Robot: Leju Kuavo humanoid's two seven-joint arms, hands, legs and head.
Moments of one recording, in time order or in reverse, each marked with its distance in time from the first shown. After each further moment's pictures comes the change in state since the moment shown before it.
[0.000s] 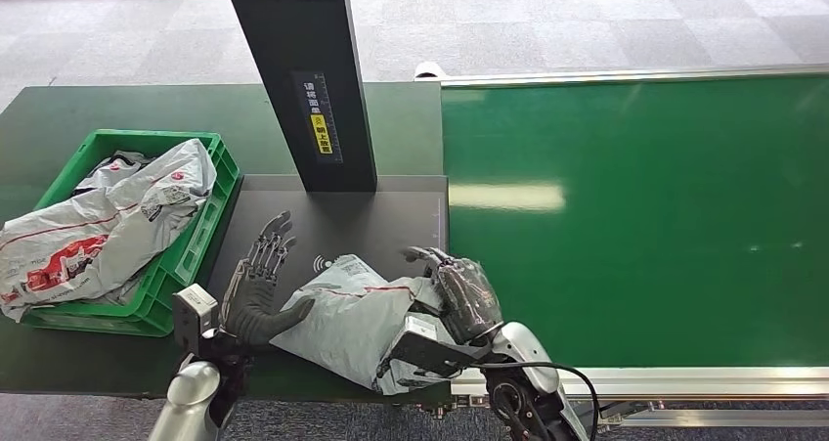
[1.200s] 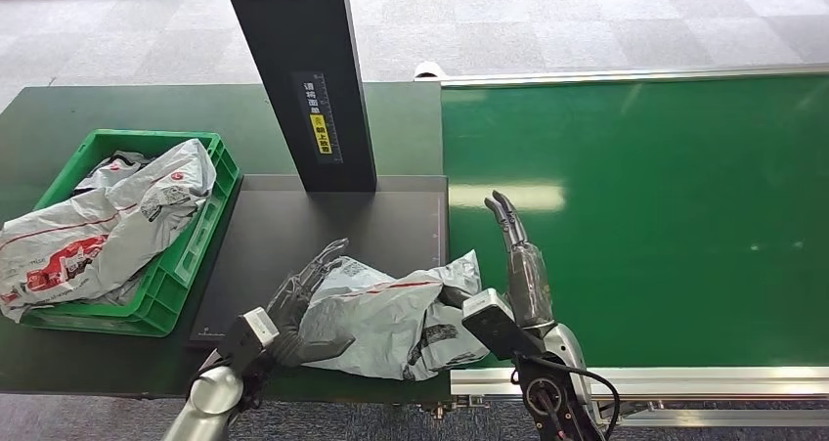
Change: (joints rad) left arm 0.001 0.032 -0.128 -0.006 -0.238 -0.020 -0.009; right arm 0.071 0.022 -0.157 -0.140 -0.206 -0.081 -0.058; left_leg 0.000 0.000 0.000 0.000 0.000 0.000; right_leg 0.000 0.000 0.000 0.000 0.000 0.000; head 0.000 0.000
